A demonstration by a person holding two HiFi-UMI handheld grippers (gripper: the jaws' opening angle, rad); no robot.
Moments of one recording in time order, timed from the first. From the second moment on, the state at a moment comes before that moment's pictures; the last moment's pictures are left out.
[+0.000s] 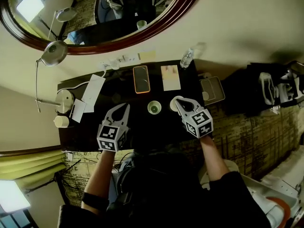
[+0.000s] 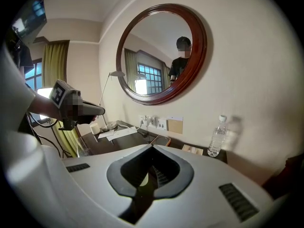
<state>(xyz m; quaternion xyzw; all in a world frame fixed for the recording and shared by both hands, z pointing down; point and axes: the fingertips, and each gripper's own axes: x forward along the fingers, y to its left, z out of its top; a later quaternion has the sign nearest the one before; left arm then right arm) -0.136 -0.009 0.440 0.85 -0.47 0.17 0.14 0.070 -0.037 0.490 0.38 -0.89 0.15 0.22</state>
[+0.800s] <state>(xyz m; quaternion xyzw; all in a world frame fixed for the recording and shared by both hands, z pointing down) -0.123 0.009 0.435 0.87 -0.45 0.15 0.13 0.072 -0.018 0.494 0.37 -0.89 0.15 0.22</state>
